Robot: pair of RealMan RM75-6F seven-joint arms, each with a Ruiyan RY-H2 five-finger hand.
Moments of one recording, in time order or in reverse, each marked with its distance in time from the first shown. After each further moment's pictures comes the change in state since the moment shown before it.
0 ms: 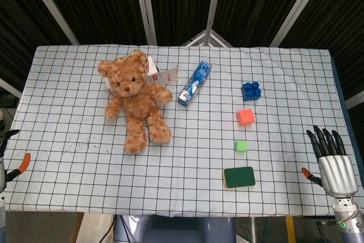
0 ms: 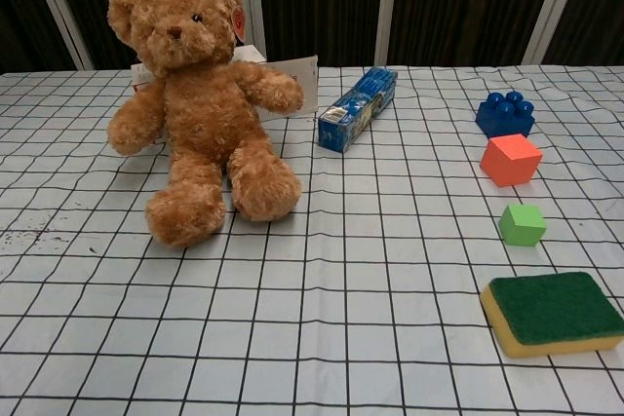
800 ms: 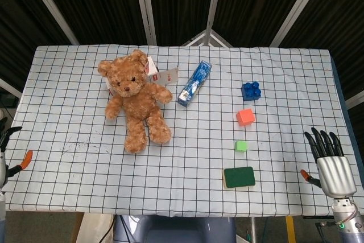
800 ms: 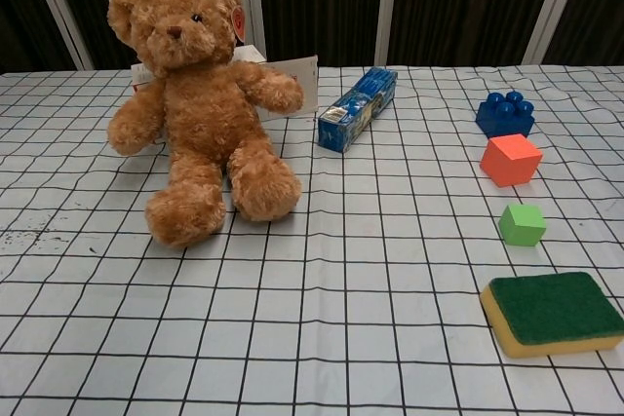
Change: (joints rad) left arm -0.031 0.021 -0.018 0.003 -0.043 -0.090 -0.084; right arm -0.001 0.009 -0.012 -0.013 0.007 -0.029 -0.002
